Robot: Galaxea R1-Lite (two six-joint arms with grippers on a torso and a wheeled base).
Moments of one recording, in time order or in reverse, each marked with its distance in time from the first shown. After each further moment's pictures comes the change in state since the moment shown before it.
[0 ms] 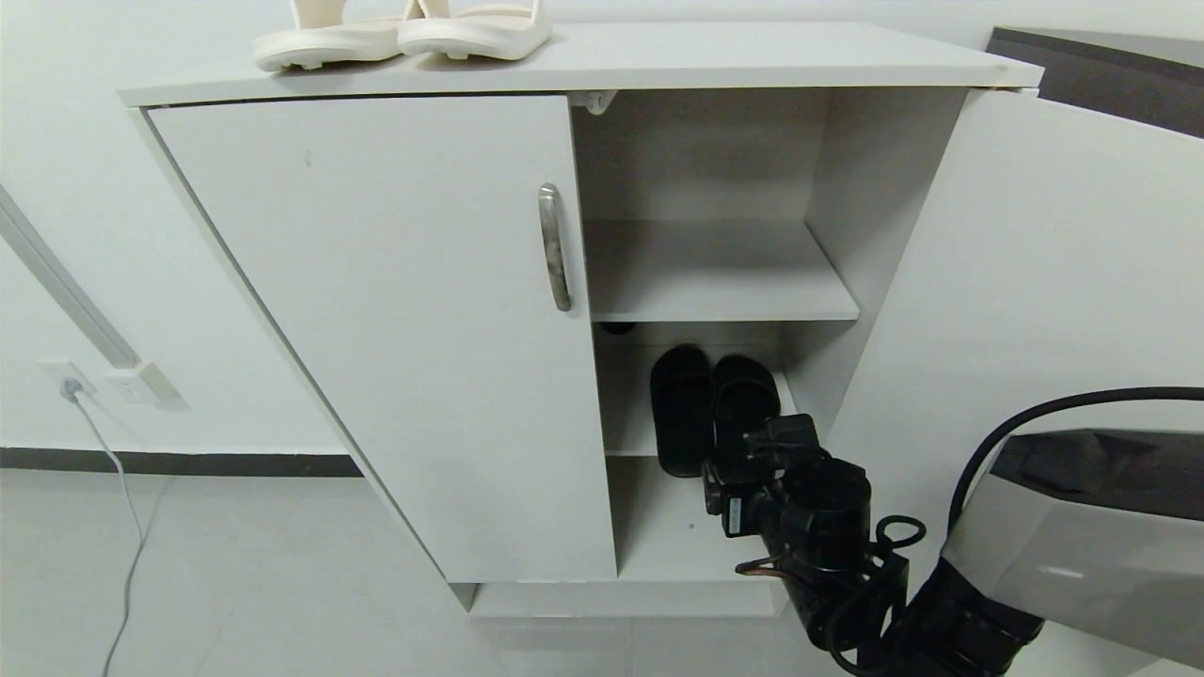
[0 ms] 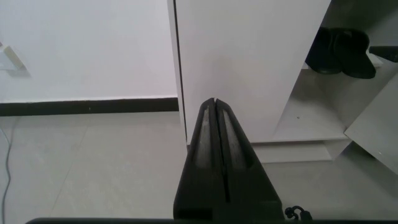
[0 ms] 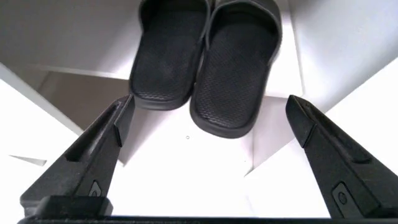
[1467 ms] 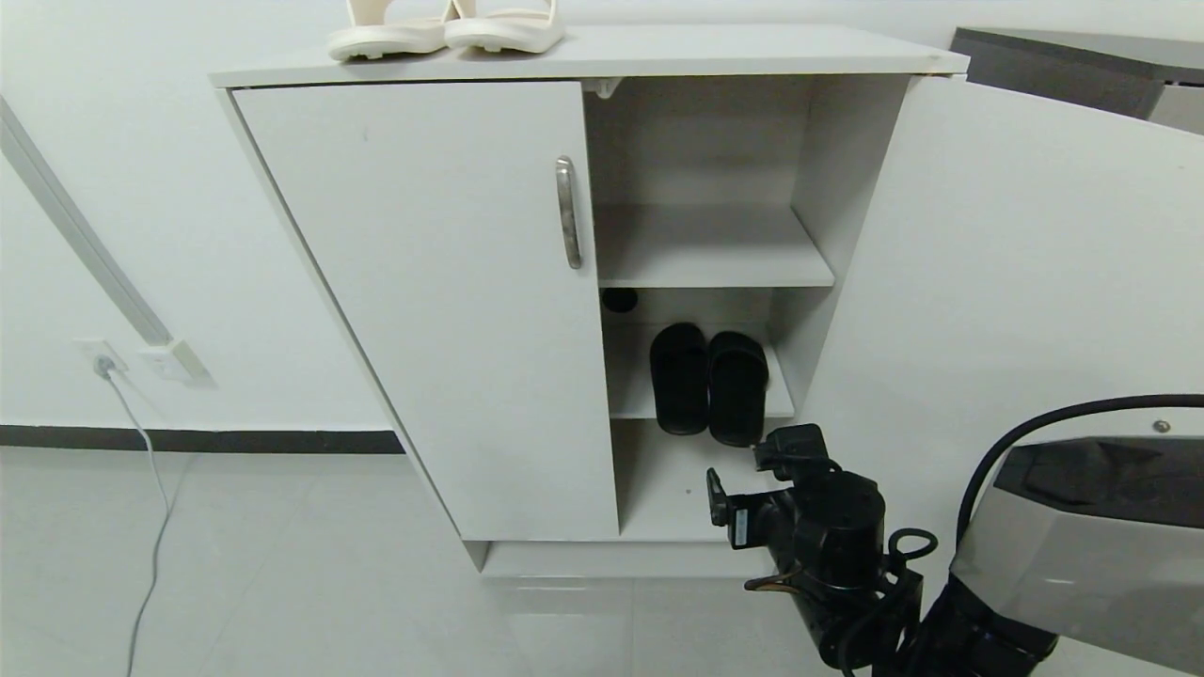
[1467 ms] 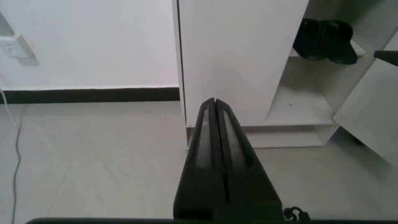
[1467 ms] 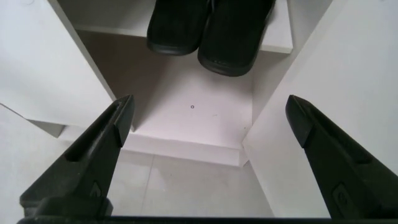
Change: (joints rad) left arm 0.000 0.000 0.000 0.000 0.002 -0.010; right arm 0.011 -0.009 0.061 -0.052 -0.003 -0.003
